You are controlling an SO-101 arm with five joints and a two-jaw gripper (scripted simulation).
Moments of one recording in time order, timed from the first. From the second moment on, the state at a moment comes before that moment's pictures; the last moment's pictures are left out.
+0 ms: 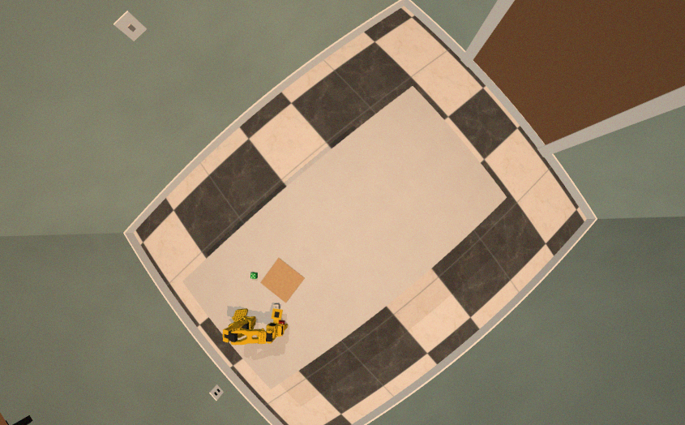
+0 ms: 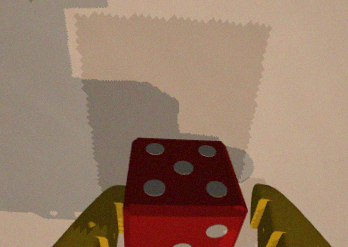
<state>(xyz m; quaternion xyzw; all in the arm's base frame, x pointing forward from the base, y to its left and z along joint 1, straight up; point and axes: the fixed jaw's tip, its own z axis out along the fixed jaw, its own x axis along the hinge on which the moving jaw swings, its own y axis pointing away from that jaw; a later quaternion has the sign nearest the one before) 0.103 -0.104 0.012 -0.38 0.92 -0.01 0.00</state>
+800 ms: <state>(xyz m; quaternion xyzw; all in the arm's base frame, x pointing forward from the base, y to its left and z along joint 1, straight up) 0.103 -0.103 0.012 -0.38 0.92 -0.01 0.00</state>
